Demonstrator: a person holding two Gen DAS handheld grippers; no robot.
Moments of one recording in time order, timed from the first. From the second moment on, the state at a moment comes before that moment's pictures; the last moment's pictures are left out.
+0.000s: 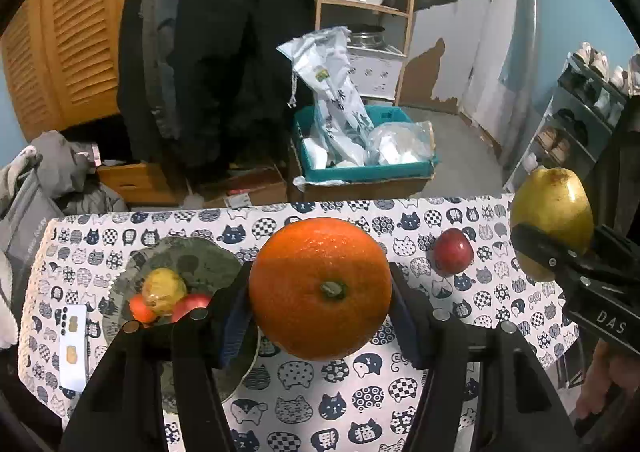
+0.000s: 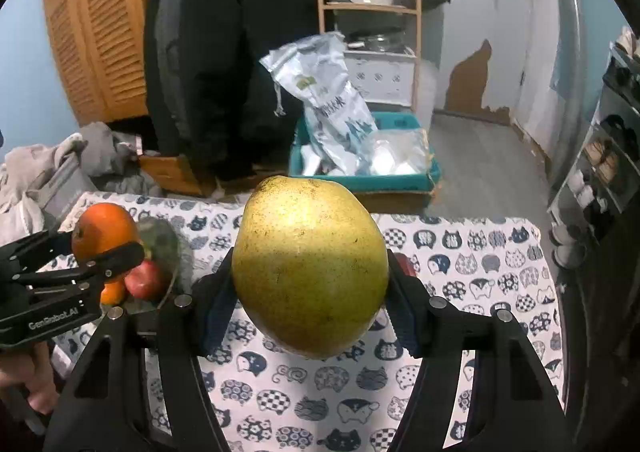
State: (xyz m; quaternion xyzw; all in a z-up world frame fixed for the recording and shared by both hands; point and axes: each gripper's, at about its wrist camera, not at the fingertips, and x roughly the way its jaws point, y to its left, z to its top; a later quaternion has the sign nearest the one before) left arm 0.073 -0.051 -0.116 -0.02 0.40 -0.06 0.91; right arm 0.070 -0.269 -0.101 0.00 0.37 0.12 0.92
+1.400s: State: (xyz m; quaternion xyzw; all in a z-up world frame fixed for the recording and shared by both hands) left arm 0.062 0.119 -0.169 -0.09 0.43 0.06 0.90; right arm 0.128 -0.072 -0.132 -0.05 0.41 0.27 0.87
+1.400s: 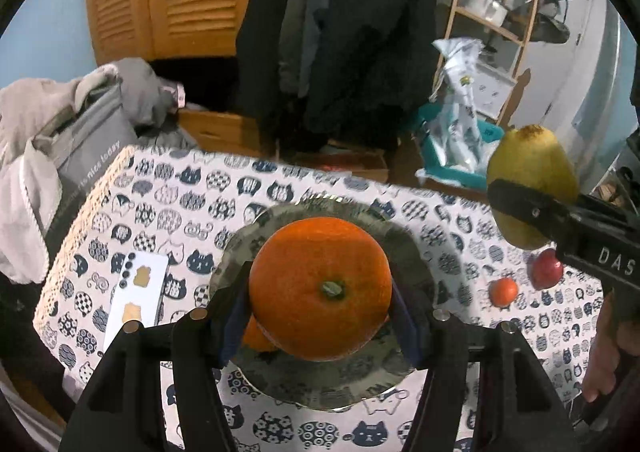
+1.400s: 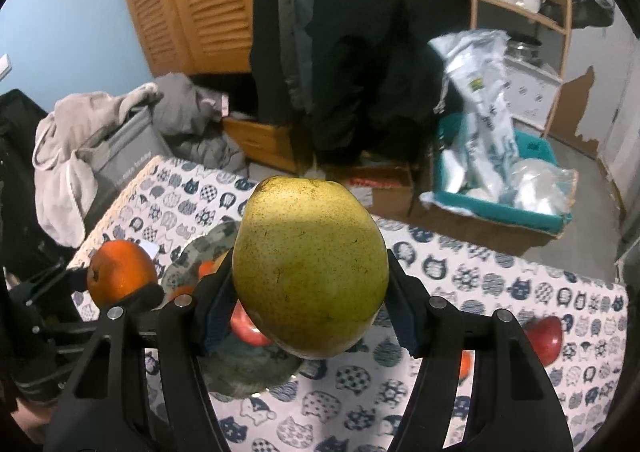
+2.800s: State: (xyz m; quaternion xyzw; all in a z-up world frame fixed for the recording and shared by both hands) left arm 0.080 0.153 -0.259 -0.15 0.53 0.06 0.84; right arm 0.191 0.008 -0.256 -0.09 0.54 0.27 0.79
